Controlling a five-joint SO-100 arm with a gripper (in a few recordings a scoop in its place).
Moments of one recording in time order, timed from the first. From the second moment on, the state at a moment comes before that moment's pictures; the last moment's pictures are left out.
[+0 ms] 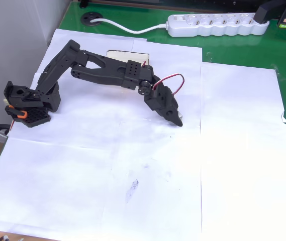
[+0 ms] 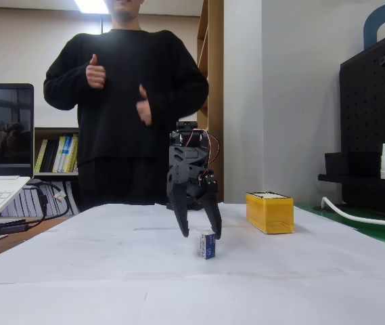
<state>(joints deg) 5.4 121.6 118.1 45.9 -109.9</state>
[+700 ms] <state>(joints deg) 4.3 122.7 118.1 45.9 -109.2</state>
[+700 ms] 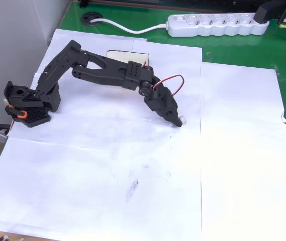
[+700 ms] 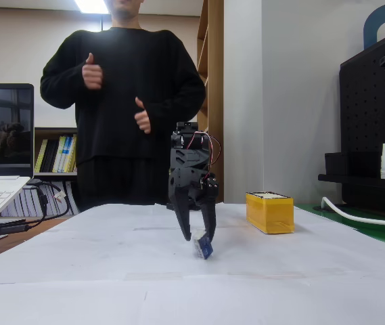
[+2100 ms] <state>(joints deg) 6.2 123.8 120.2 46.4 -84.0</state>
